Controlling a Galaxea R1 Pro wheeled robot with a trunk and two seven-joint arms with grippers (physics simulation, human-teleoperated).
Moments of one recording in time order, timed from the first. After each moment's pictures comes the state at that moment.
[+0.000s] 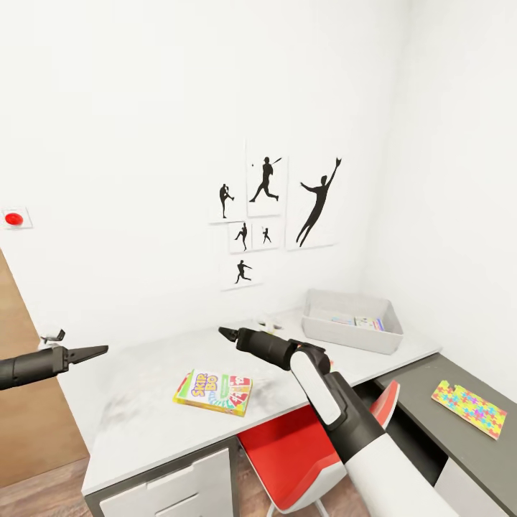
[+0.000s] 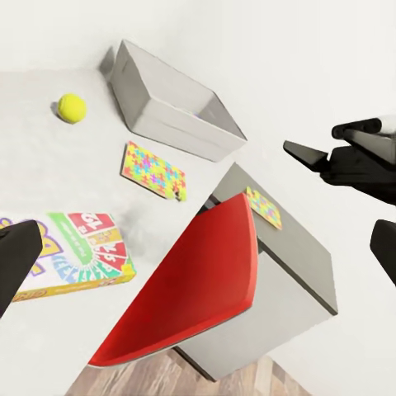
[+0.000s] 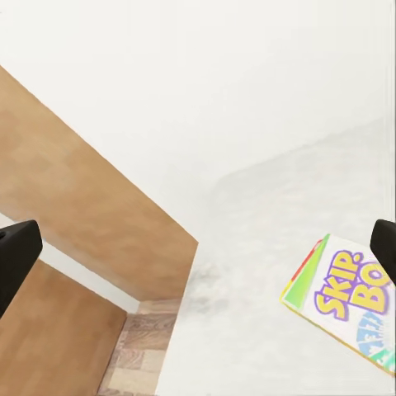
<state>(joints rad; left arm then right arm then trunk) -0.65 0.55 0.36 -0.85 0.02 0.76 -1.57 -0.66 0.14 0.40 -1.16 -0.80 0.58 0.07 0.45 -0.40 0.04</state>
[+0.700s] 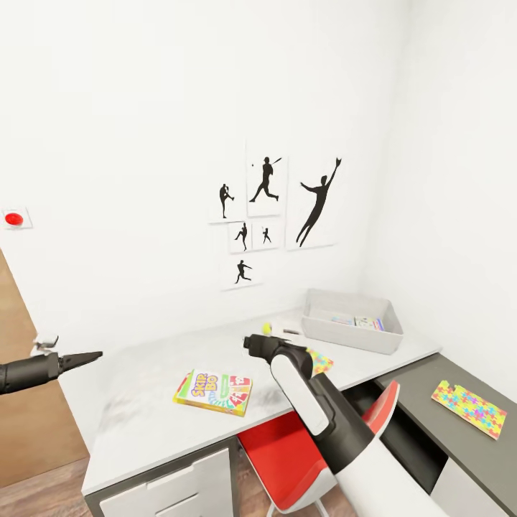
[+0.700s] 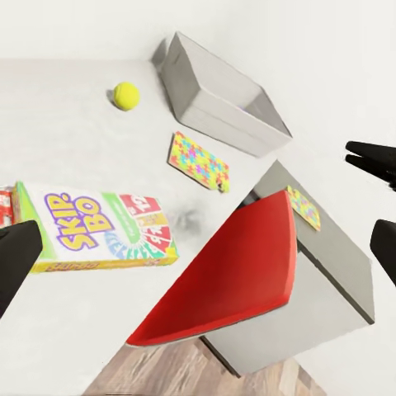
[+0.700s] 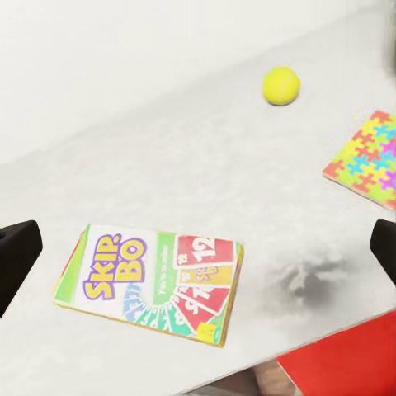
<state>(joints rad) -0.62 0.58 0.37 -0.85 0.02 0.77 -1.48 -0.66 0.17 0.53 -1.27 -0.80 0.63 -0.73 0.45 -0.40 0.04</state>
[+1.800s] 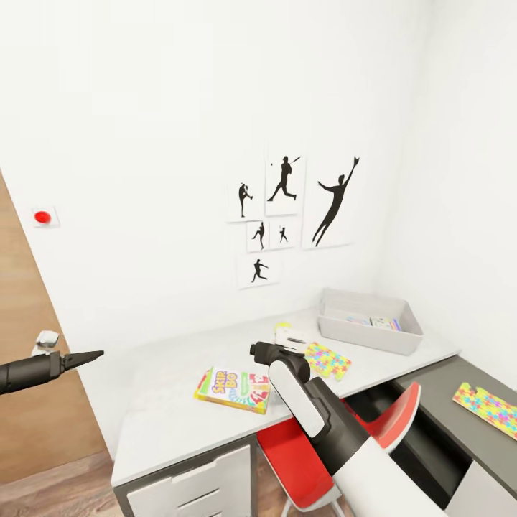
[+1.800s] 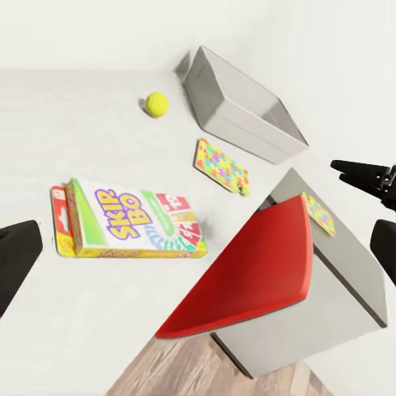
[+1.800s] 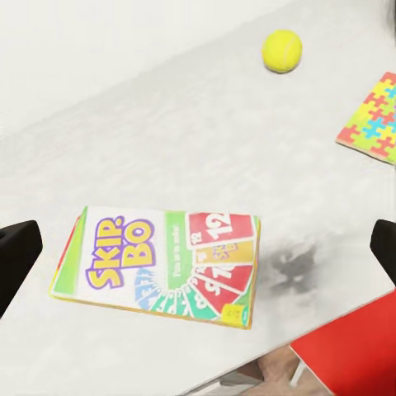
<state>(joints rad) -0.62 0.57 0.38 -0.85 0.03 0.76 -1.45 -0.66 0.17 0.54 -1.17 -0.80 0.55 -0.79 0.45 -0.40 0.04</state>
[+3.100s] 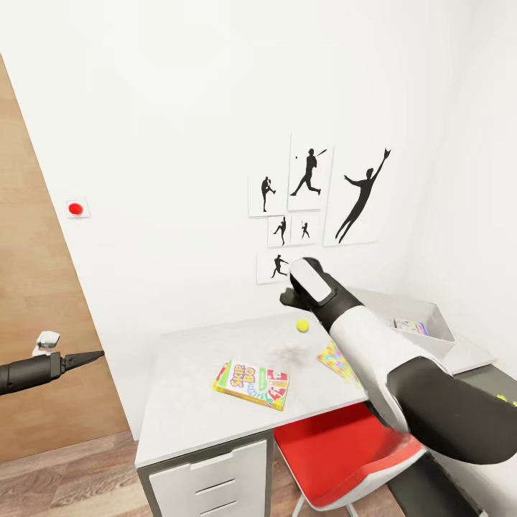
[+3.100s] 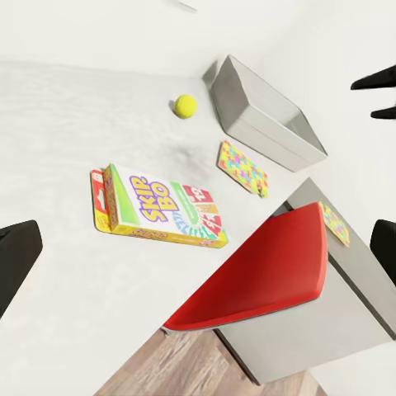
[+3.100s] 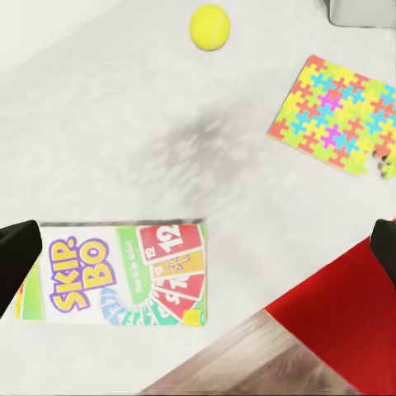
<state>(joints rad) -0.62 0.57 0.38 -0.85 0.03 0.76 -1.45 -1.27 0.17 0.39 -0.53 -1.15 0.75 -1.02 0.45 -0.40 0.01</state>
